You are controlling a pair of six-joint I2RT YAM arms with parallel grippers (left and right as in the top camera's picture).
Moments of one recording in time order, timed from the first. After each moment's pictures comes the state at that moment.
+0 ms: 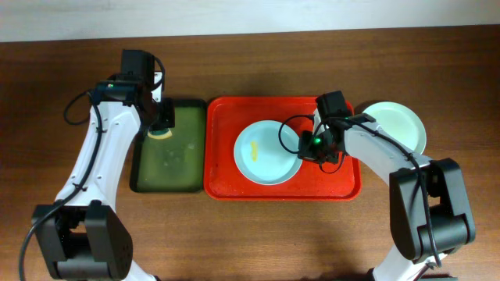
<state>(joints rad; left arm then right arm) -0.07 1.77 1.53 -0.99 -0.06 -0.10 0.22 1.85 1.11 -0.59 -0.31 0.42</state>
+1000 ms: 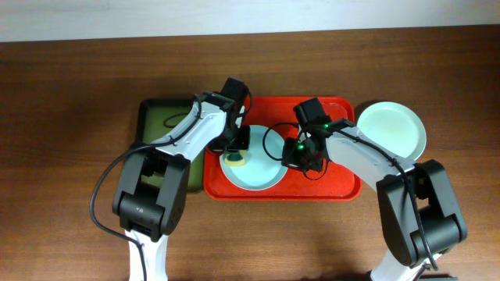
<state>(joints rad) -0.44 2.14 1.55 -0.89 0.12 -0.31 0.35 1.85 1.11 -0.61 -0.29 0.58</state>
